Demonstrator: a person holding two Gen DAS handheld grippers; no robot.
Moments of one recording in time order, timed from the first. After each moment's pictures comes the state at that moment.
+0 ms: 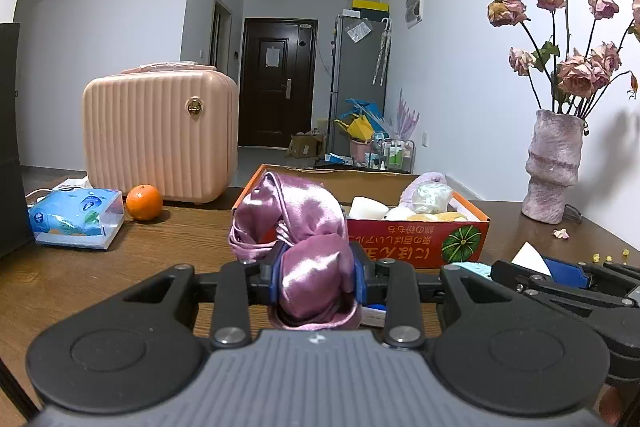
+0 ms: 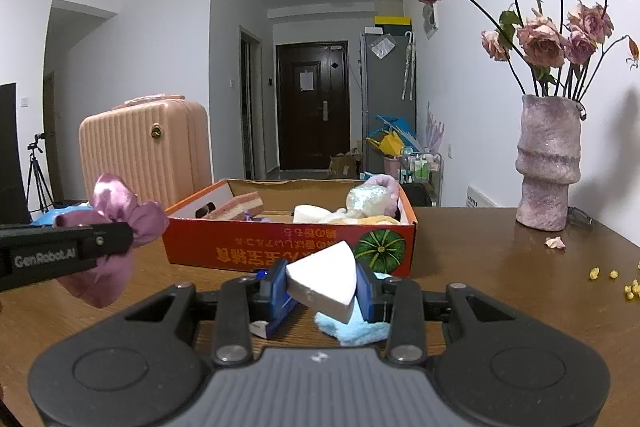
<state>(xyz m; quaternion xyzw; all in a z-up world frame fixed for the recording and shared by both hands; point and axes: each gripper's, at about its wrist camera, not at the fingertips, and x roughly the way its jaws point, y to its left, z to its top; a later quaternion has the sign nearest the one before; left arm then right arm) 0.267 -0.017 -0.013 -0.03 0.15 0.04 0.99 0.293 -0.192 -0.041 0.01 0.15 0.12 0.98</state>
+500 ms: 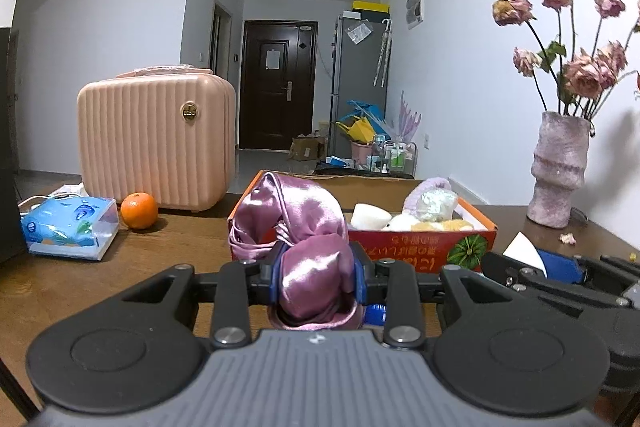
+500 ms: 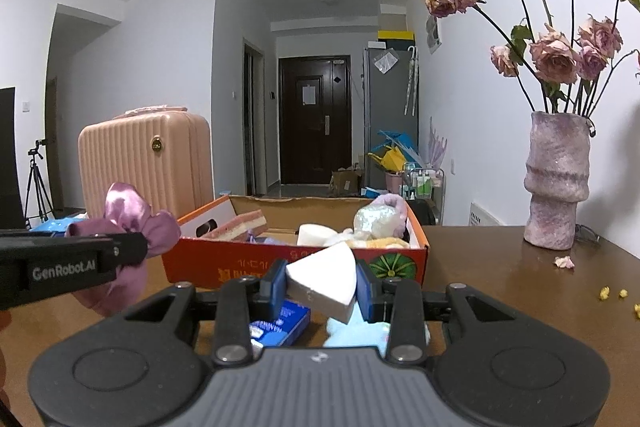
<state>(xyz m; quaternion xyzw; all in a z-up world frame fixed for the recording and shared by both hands) 0.290 -0.015 -0.010 -0.03 0.14 0.04 0.99 0.307 -0.178 -0.039 0.00 0.12 0.12 0.98</state>
